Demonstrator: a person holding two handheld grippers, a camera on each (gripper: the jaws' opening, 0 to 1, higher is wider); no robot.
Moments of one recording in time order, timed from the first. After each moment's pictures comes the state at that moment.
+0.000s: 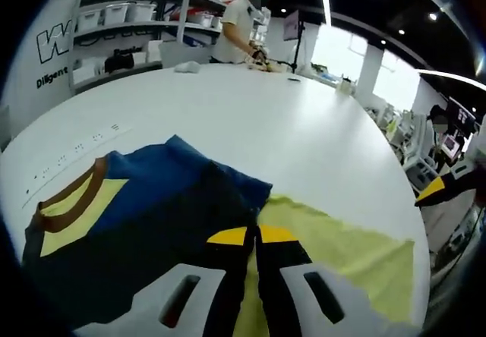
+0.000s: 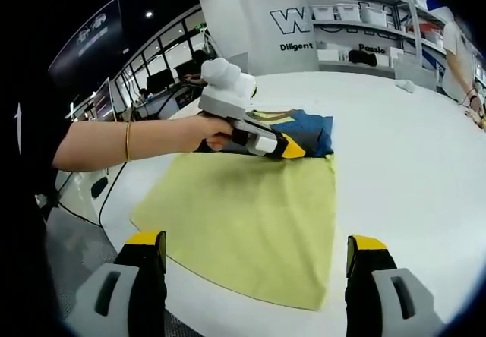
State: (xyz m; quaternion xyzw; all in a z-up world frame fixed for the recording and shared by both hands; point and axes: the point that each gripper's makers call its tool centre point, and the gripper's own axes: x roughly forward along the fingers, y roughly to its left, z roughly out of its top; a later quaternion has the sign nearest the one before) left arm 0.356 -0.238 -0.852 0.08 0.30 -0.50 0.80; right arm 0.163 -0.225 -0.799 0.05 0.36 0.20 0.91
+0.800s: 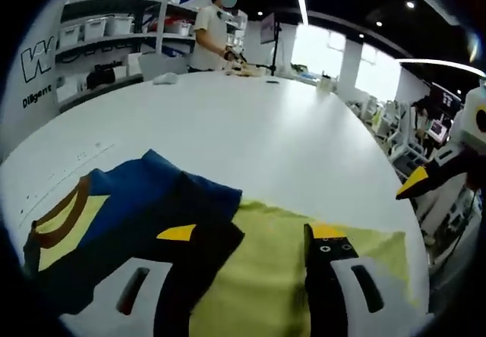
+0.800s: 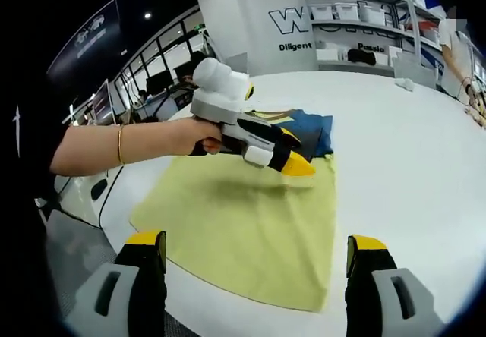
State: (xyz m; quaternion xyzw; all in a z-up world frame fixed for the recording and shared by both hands) left arm 0.336 -0.246 -0.840 0.09 0.27 -0.54 0.79; right arm 0.165 -0.226 -0.801 0.06 0.35 0.20 0.91
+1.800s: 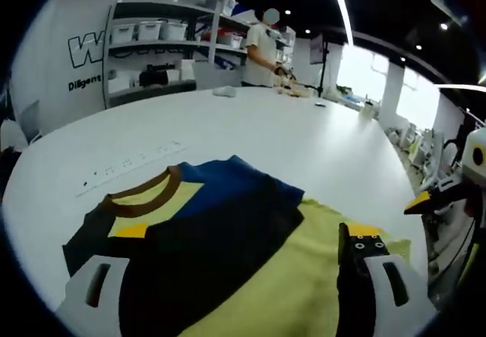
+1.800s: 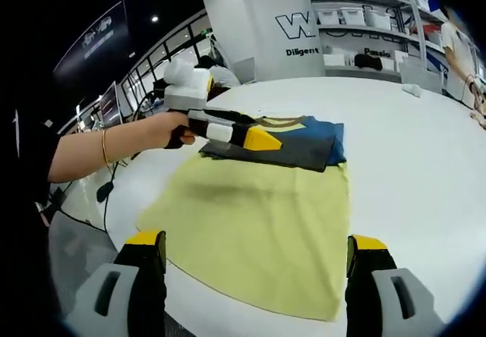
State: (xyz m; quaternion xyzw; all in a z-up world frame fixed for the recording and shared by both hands) left arm 0.376 -0.143 -0.805 0.05 0.26 -0.42 0.86; right arm 0.169 -0.207 -0.794 0.05 0.34 0.22 0.91
